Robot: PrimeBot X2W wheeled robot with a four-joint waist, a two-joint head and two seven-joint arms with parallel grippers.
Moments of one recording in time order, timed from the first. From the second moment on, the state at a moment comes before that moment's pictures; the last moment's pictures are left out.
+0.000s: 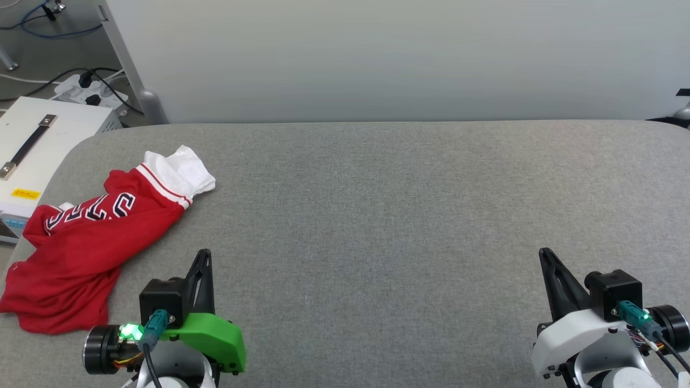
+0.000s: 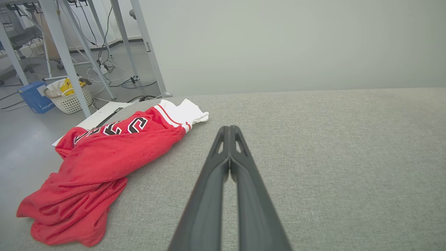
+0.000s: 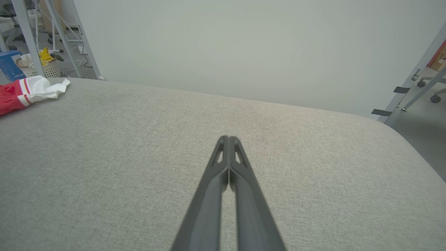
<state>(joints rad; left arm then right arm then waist) 0.02 0.06 0.00 0.00 -0.01 0.00 0.00 0.02 -0.05 0.00 0.00 0.01 0.13 0.00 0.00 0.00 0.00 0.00</state>
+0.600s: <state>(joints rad) 0.02 0.06 0.00 0.00 -0.01 0.00 0.00 0.02 -0.05 0.00 0.00 0.01 0.13 0.00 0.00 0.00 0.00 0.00</state>
